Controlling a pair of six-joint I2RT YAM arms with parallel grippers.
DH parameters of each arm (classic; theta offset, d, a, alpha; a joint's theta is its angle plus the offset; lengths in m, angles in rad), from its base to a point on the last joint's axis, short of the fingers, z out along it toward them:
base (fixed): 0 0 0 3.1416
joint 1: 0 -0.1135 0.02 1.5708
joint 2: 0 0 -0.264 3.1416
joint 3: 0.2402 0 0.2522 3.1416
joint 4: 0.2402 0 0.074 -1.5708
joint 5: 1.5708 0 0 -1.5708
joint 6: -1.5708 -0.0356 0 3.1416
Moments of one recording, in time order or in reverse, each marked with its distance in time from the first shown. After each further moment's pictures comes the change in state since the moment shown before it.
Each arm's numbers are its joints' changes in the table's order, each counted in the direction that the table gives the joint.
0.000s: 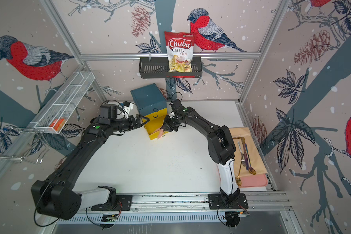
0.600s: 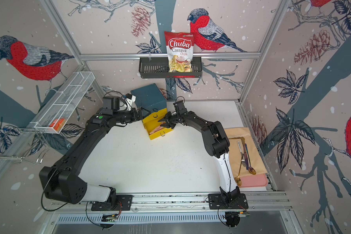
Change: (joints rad) left arm -0.002 0.144 0.174 0.023 -0.004 -0.039; right arm 0.059 0.159 0.008 -0.415 -0.160 -0.376
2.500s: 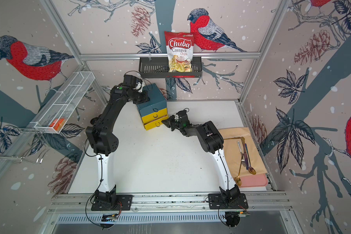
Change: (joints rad) left arm 0.016 0.778 0.988 0.467 -0.286 -0.121; right arm 0.026 0.195 -0.208 -0.811 0.153 -0.126
